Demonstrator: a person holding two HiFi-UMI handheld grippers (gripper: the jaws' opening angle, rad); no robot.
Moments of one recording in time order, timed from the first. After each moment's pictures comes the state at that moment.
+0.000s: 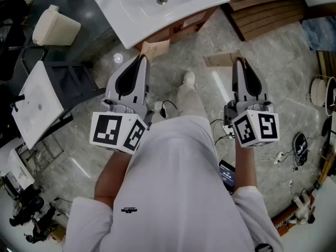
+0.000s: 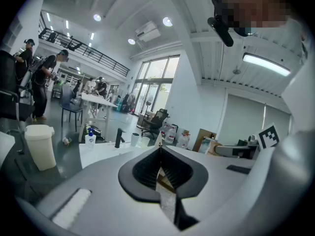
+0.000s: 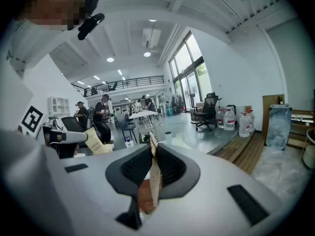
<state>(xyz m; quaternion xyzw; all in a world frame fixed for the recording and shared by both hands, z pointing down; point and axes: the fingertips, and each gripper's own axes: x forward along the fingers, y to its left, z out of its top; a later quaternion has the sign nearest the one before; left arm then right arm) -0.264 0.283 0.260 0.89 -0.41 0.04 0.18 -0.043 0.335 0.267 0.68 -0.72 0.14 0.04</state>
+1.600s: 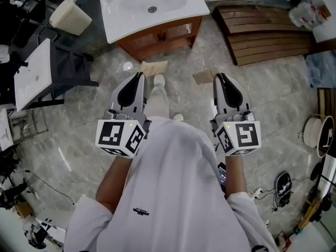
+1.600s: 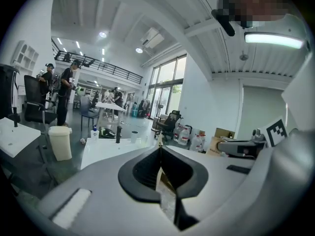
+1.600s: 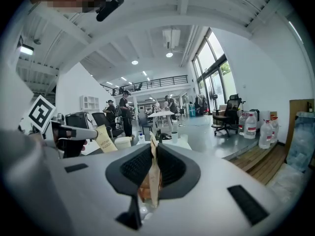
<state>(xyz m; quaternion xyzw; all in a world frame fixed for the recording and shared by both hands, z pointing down) -0.093 0.445 0.256 0.84 -0.52 0.05 0.15 0.107 0.456 0.263 0.56 -0.82 0.11 0.06</state>
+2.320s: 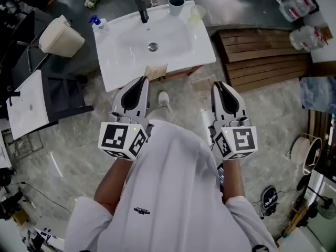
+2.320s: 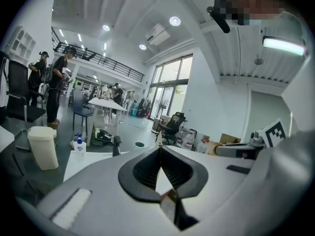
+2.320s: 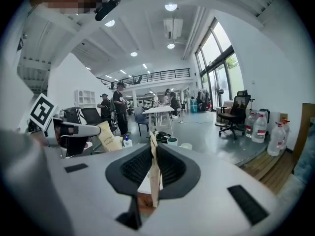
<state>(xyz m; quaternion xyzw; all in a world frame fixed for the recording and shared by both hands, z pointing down) -0.111 0.148 0.264 0.84 -0.50 0.04 0.18 0.081 0.164 0.273 0.56 -0.82 0.12 0.09</state>
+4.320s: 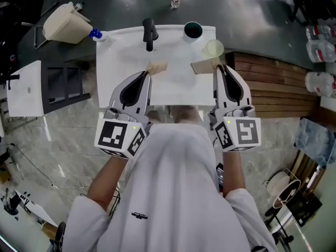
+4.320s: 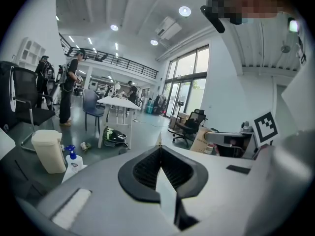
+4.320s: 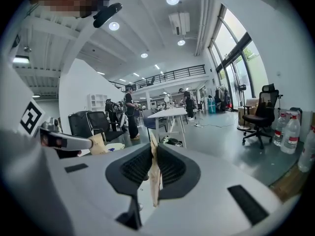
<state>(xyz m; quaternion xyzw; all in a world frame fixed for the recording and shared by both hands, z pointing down) -0.103 -0.071 0.278 0.78 -0.58 0.07 0.20 0.068 -0.129 0.269 0.47 -0.87 0.12 0.08</state>
